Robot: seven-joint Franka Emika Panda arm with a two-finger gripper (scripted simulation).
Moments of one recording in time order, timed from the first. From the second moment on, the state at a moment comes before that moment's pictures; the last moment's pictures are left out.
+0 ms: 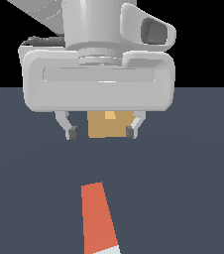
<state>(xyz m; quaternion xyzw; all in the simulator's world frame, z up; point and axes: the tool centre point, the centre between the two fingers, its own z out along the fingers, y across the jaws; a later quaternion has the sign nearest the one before) -0.016 -0.110 0.127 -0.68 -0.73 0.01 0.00</state>
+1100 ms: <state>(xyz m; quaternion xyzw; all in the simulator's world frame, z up) 0.000 -0.259 0.070 -0.61 -0.79 0.00 0.00</state>
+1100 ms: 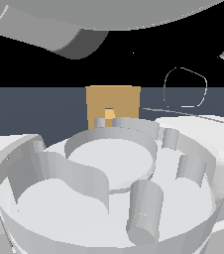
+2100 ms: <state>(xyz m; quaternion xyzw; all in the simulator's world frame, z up) 0.001 -0.263 0.024 -0.61 -0.79 0.00 0.00</state>
